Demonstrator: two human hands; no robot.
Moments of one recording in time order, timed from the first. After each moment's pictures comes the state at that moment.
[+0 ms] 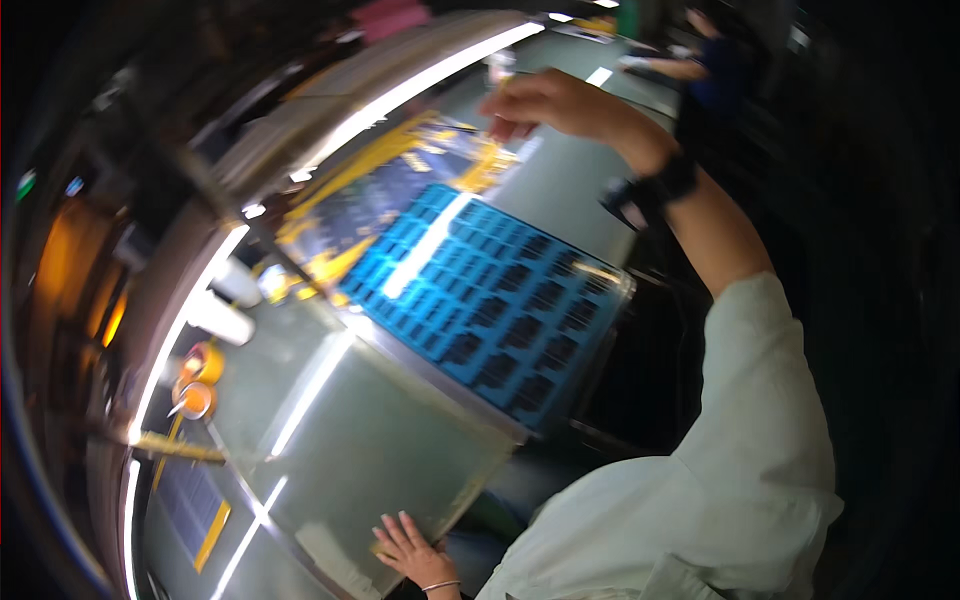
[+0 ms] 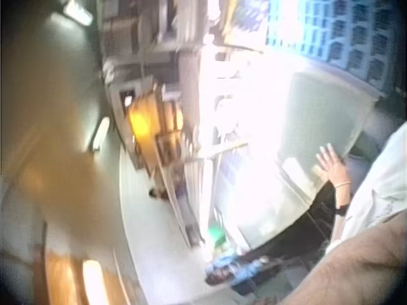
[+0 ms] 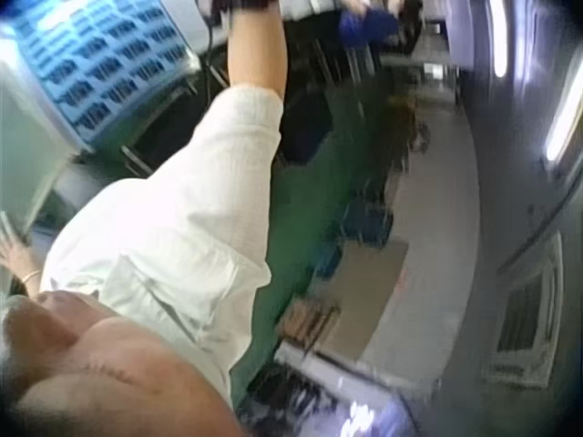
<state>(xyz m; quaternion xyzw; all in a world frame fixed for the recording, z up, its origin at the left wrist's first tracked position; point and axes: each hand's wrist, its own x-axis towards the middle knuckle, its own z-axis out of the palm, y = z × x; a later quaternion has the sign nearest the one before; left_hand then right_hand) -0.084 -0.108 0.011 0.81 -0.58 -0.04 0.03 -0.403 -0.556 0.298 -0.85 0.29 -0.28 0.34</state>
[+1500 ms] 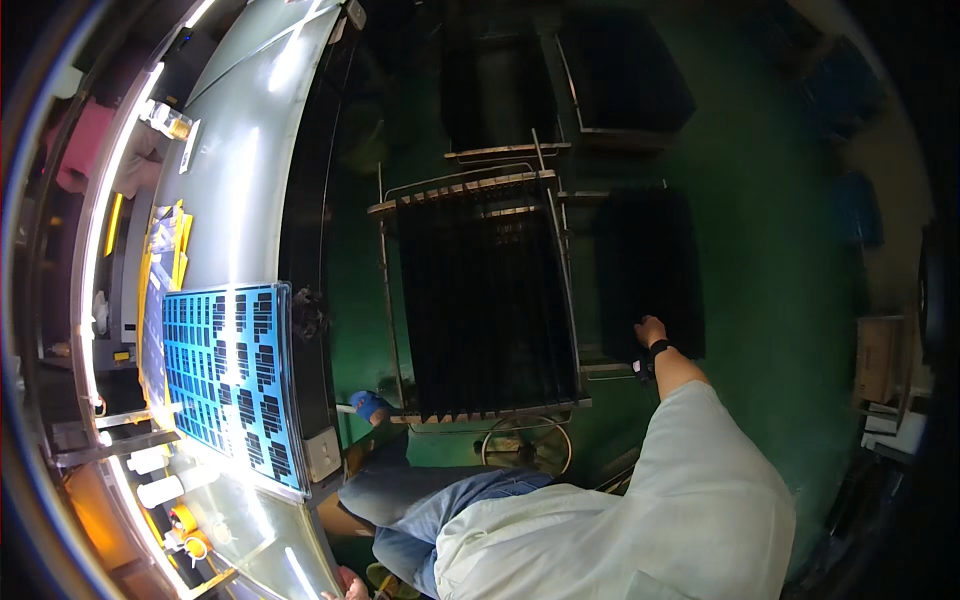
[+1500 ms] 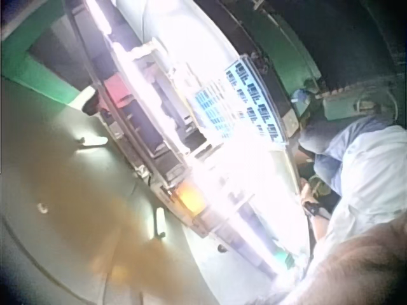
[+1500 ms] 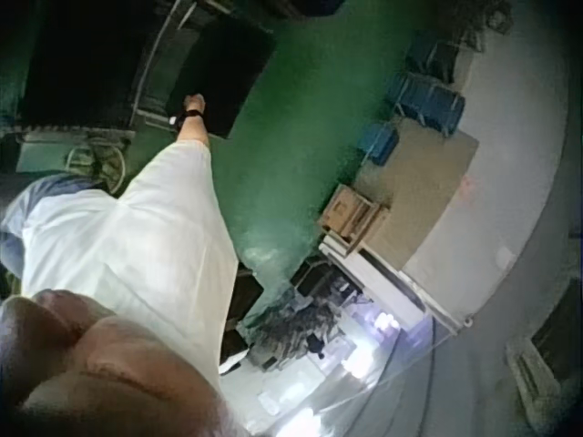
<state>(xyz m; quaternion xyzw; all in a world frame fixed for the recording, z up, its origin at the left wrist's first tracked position) -0.154 -0.065 0.015 0.87 -0.36 -0.19 0.28 -0.831 0.009 -0.364 -0.14 0.94 -0.09 0.31</state>
